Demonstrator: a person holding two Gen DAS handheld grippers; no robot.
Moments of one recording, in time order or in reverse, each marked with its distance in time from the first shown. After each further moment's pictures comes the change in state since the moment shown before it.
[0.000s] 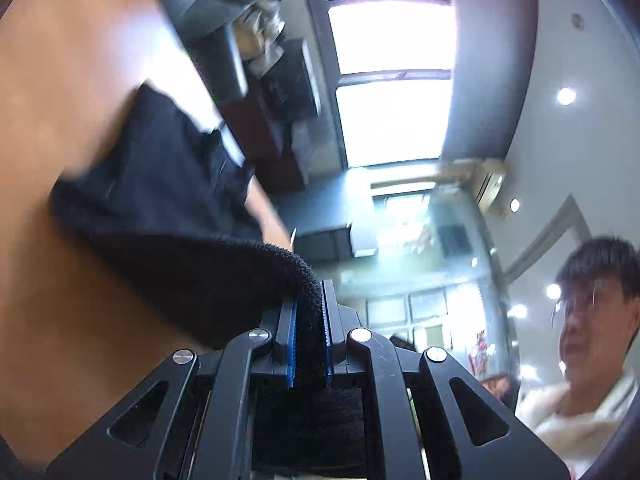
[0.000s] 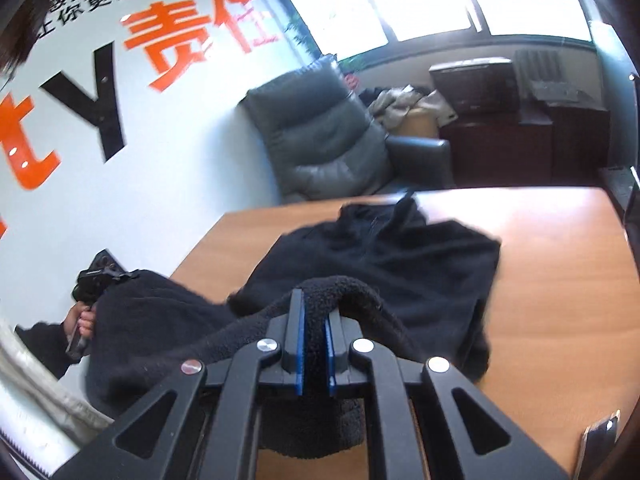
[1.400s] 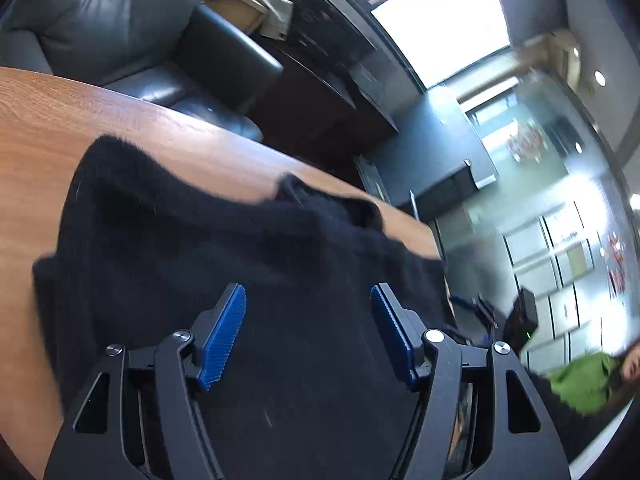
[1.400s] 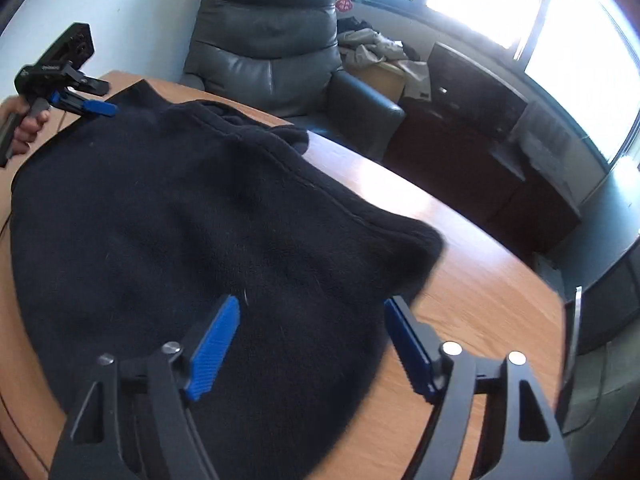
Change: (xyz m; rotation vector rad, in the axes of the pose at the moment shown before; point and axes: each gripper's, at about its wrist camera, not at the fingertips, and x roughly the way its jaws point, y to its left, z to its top) left arm 0.241 0.067 0.147 0.368 0.208 0.422; right arm 0.199 -0.103 0.008 -0.425 0.343 -0.374
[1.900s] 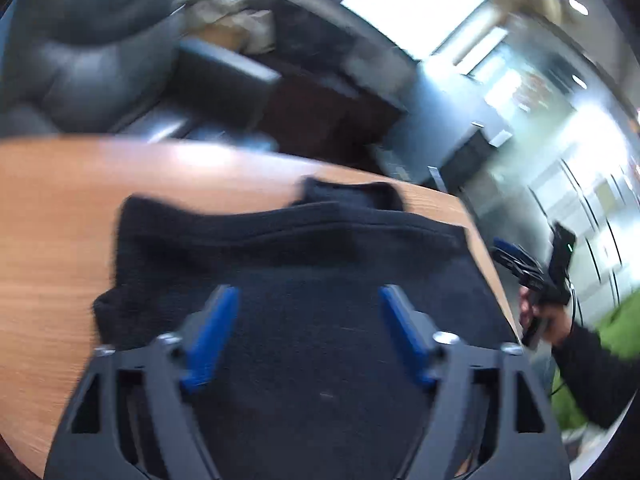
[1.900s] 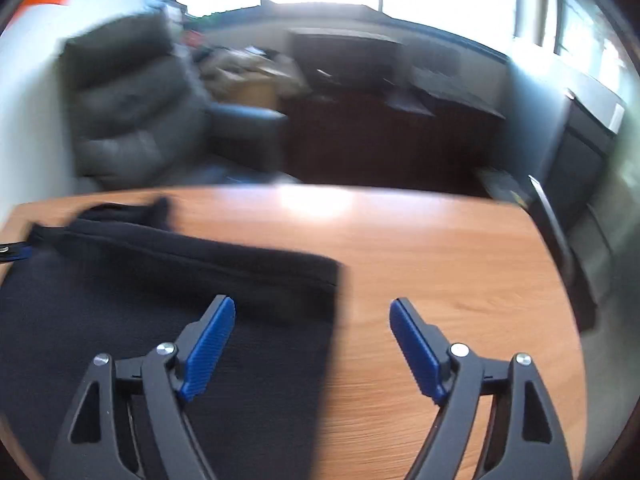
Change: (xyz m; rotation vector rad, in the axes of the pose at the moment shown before) left arm -0.026 -0.019 -0.017 0.298 0.018 0.108; right arm -0.016 -0.030 0.010 0.321 -0.091 -0.101
